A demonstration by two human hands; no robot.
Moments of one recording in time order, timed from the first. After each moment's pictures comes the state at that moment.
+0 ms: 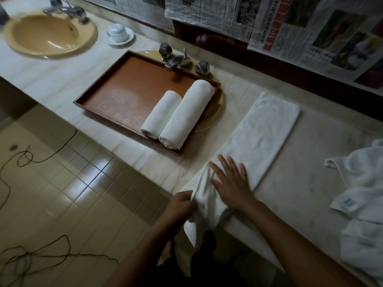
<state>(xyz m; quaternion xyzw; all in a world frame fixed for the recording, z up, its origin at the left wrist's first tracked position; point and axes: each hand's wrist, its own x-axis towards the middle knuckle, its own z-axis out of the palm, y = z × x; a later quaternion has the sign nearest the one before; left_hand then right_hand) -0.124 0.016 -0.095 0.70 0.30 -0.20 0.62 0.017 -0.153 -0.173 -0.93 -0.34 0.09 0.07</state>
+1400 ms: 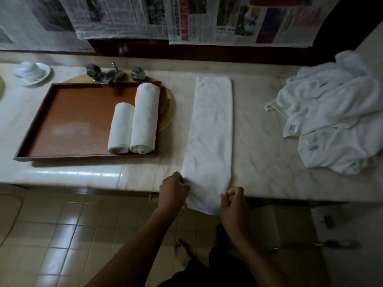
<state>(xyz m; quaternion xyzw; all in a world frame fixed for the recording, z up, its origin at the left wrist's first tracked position) -0.115 0.051 -0.104 0.91 0.12 -0.17 0.36 -0.184 -0.133 -0.147 -0.88 0.24 -0.03 0.40</state>
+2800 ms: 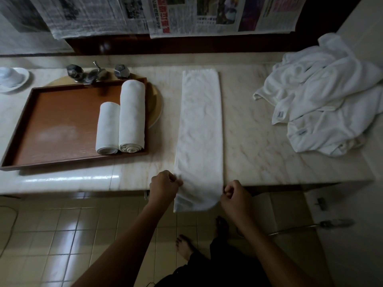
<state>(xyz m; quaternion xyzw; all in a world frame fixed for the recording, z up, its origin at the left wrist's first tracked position) -0.111 0.055 -0.105 0.92 0.13 -0.18 0.33 -0.188 -0.162 -0.130 -0.88 0.25 0.06 0.40</state>
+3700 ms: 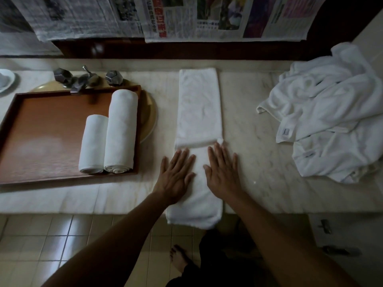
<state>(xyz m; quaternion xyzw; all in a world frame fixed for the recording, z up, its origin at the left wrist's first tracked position) -0.020 0.024 -0.164 0.96 -0.24 -0.11 0.11 -0.036 -0.184 -0.171 -1.00 -0.02 0.02 0.10</state>
